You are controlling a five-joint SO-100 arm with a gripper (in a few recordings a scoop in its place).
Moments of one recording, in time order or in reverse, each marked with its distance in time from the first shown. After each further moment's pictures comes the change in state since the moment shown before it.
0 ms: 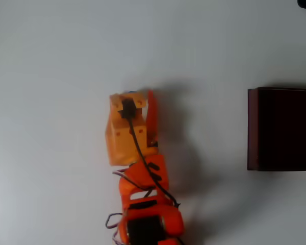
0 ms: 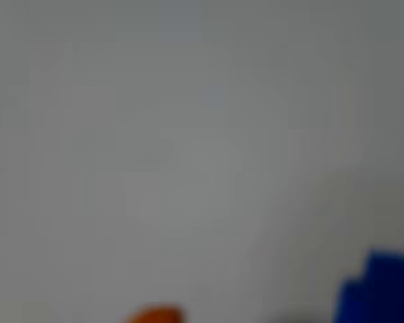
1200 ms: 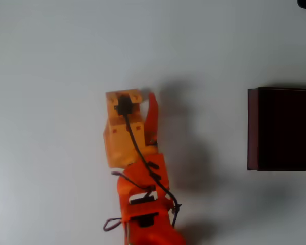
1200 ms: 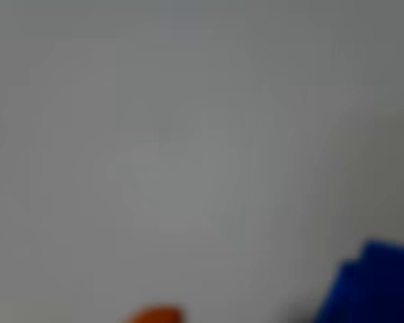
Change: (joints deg) arm -0.4 21.2 3.5 24.3 -1.9
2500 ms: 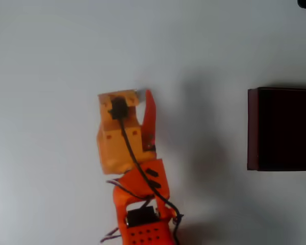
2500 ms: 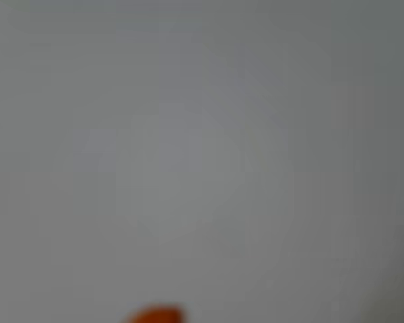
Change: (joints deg) arm -1.8 32.1 1.1 27.8 0.0
